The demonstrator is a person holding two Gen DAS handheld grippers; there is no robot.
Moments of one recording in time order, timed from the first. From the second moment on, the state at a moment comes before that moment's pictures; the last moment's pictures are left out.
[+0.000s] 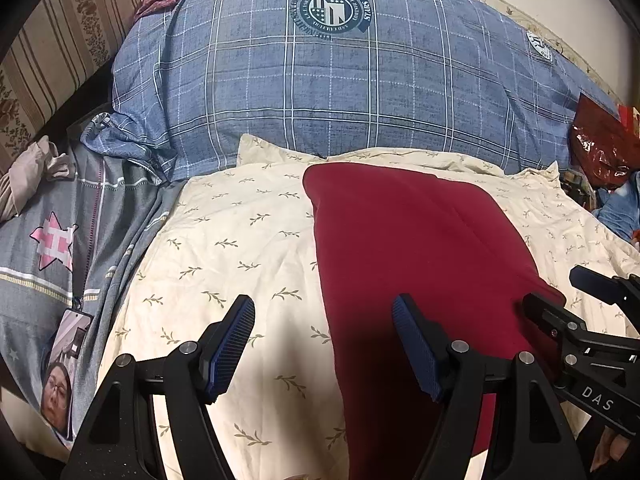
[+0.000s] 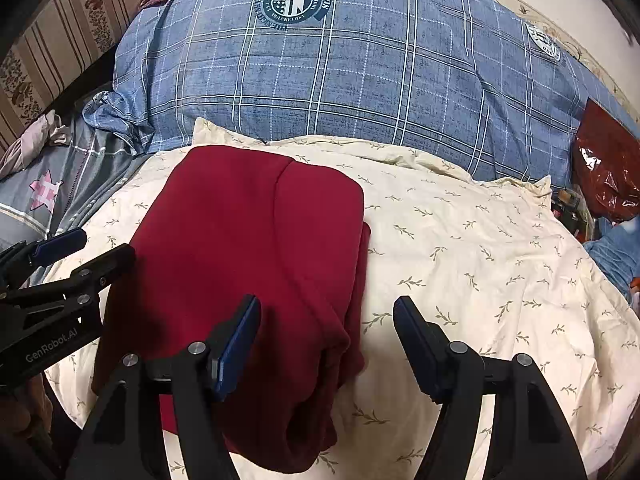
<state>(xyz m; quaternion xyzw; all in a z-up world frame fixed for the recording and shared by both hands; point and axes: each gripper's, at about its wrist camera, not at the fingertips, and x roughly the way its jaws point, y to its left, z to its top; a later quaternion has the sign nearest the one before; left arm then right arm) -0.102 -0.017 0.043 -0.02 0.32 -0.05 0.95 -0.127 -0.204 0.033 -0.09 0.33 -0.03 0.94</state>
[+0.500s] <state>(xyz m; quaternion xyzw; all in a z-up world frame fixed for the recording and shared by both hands) -0.105 -0.020 0.046 -0.01 0.31 -0.04 0.95 -0.128 -0.203 0.035 -0.09 0.33 -0.03 0.94</state>
